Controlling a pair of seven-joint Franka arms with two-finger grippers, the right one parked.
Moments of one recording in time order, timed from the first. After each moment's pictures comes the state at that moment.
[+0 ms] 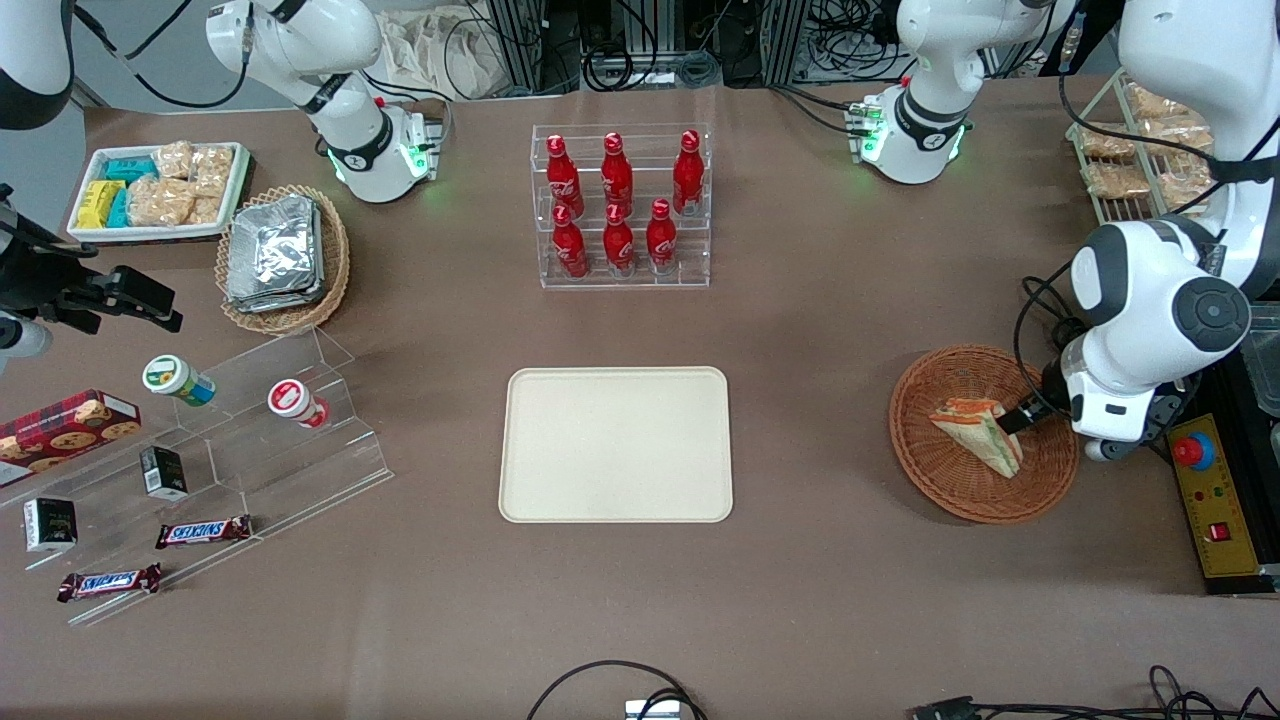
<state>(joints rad) 0.13 0.25 -0.10 -2.08 0.06 2.29 -0.58</state>
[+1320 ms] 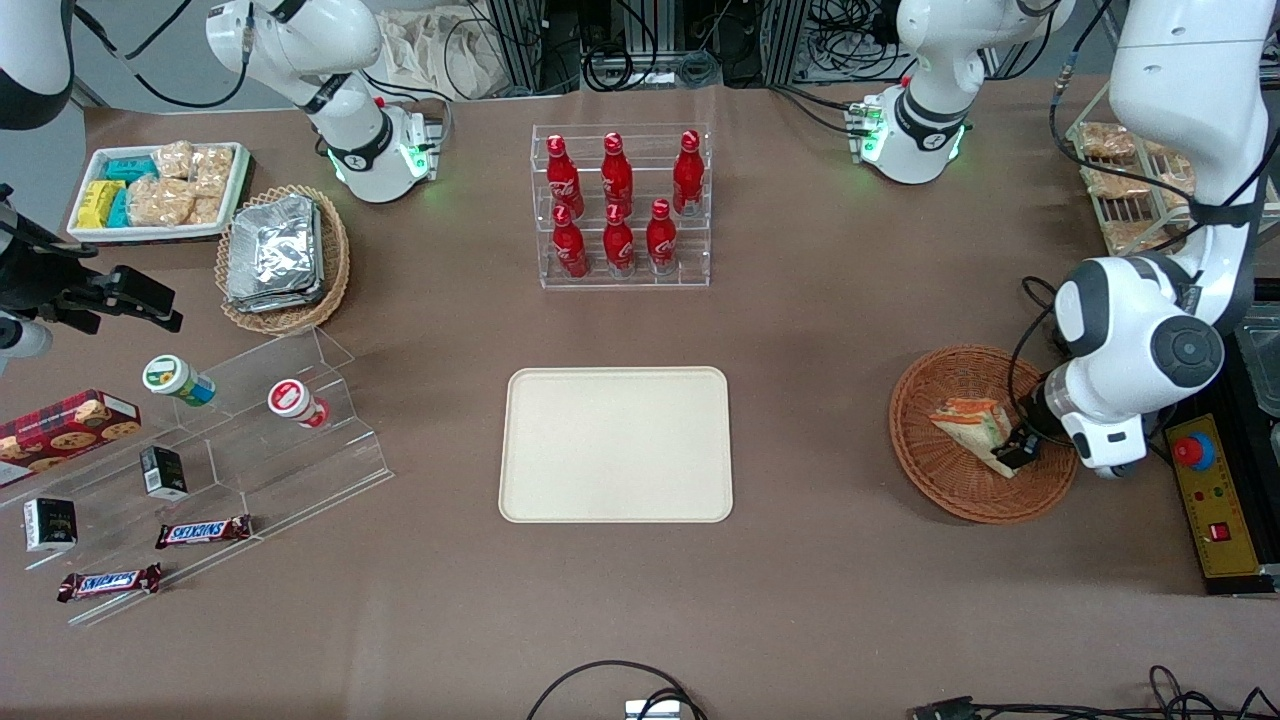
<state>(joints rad) 0.13 0.38 -0.10 -2.00 0.05 2.32 -0.96</state>
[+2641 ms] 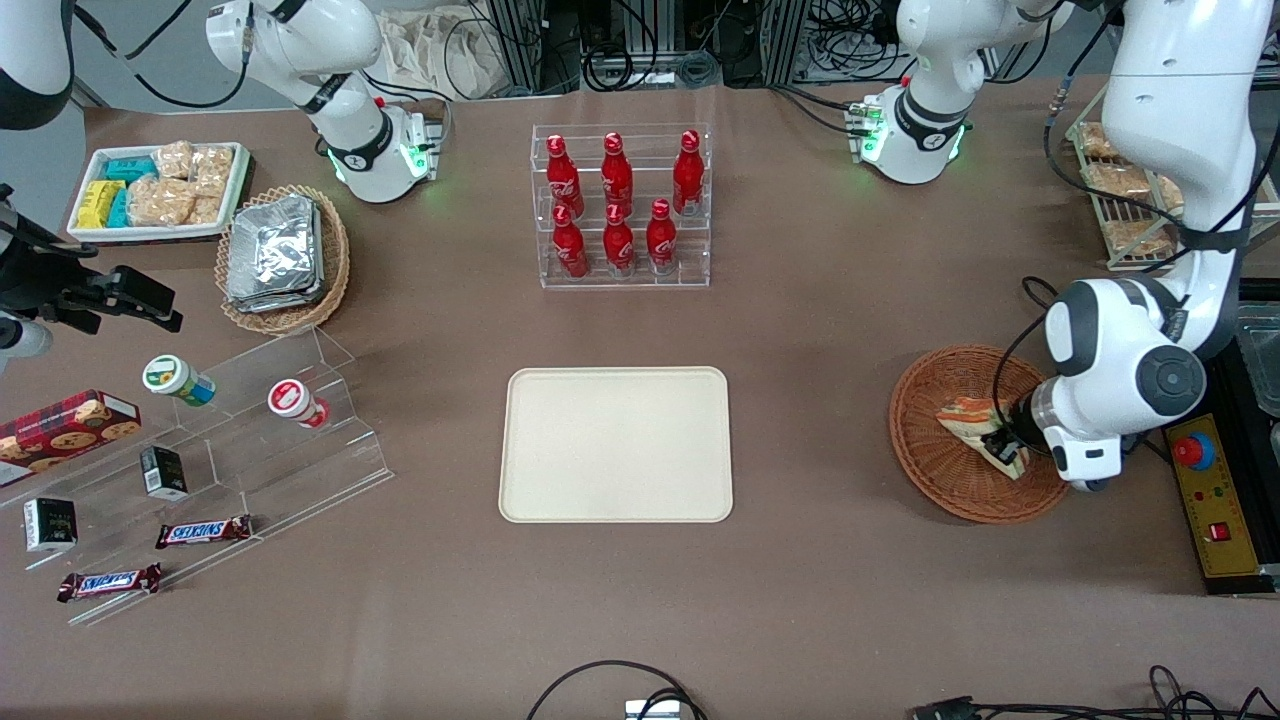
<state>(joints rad) 0.12 0.43 -0.11 -1.89 0.04 2.21 -0.82</state>
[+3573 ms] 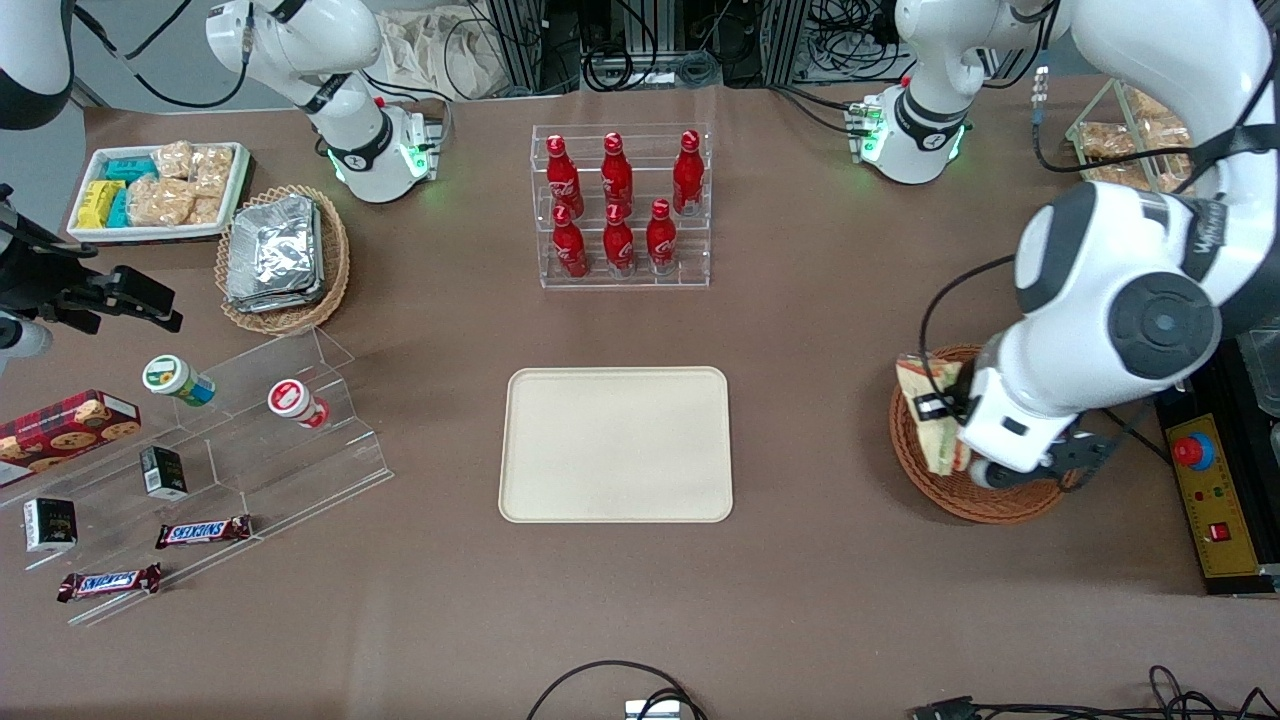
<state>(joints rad) -0.12 0.40 -0.23 -1.37 0.05 1.63 -0.53</state>
